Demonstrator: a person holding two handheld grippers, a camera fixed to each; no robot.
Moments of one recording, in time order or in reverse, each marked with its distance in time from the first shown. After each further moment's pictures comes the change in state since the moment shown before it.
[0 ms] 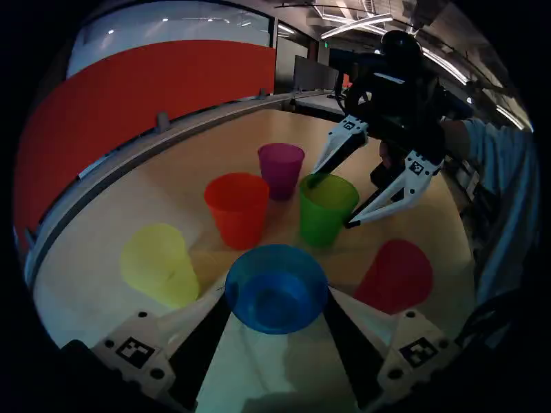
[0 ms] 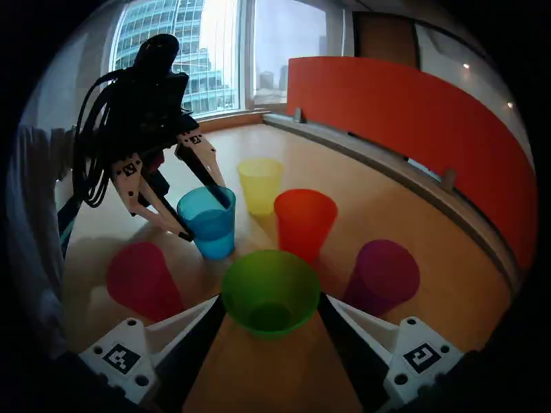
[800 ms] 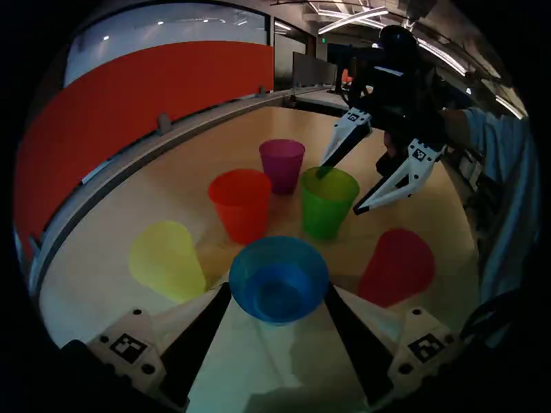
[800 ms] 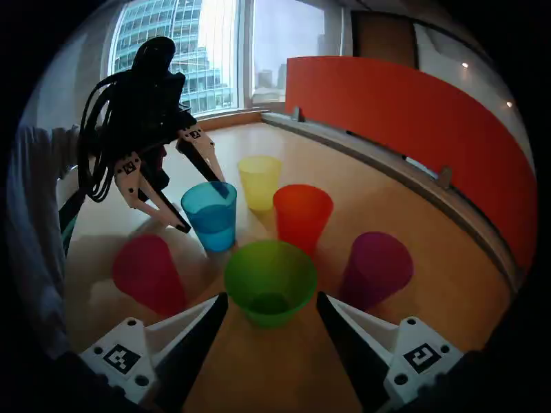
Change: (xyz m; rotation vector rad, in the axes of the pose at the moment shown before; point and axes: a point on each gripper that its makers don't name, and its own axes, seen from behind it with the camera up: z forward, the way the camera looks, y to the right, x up) left arm -0.004 -0.006 -0.007 0.024 -0.015 0.039; right arm -0.006 -0.001 -0.011 -0.003 -0.012 0.003
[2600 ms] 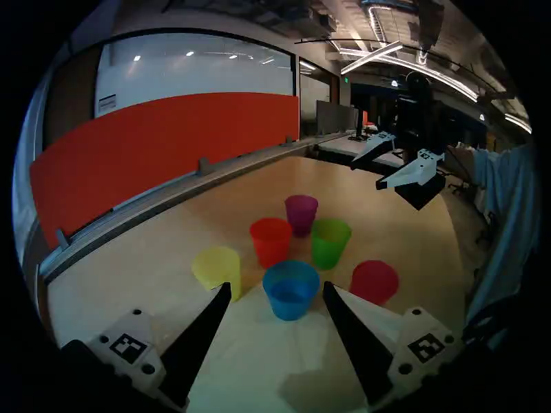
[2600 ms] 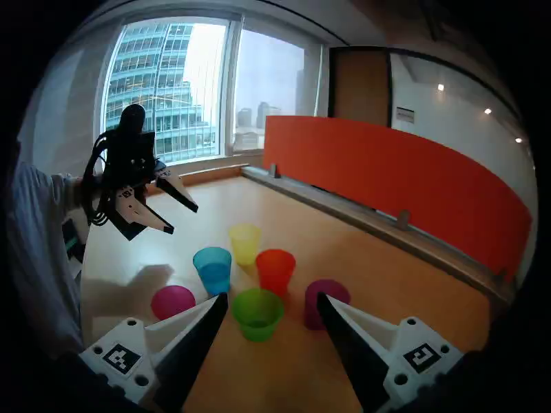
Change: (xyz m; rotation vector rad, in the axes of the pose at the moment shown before) left arm 0.036 -0.009 -0.099 0.123 0.211 -0.061; right arm 0.063 0.009 -0.104 -0.111 0.210 0.019
